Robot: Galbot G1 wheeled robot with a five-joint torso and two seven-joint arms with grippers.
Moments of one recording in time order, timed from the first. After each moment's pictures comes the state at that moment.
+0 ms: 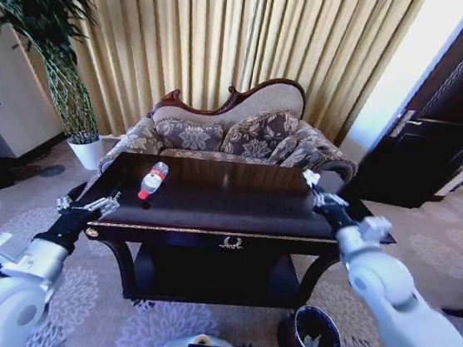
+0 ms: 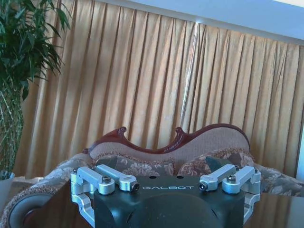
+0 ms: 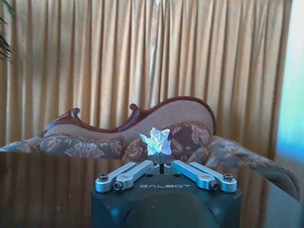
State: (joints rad) left arm 1.64 -1.24 -1.01 -2.50 -0.73 0.40 0.01; right arm -1.53 0.84 0.78 2.28 0.73 -0.27 0.24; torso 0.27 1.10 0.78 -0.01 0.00
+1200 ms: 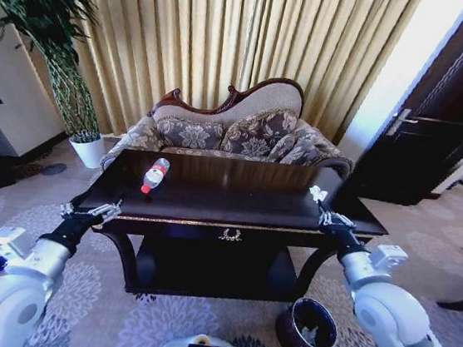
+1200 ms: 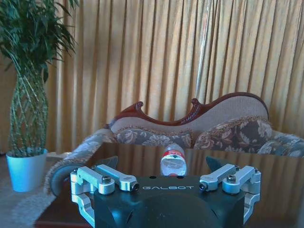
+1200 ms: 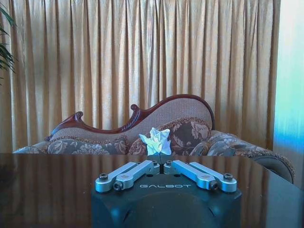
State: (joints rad) left arm 1.65 -1.21 -1.04 -2.50 -0.69 0.52 -0.05; right arm -1.58 0.90 0.79 2.35 0.74 -0.28 0.25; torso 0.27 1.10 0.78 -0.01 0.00
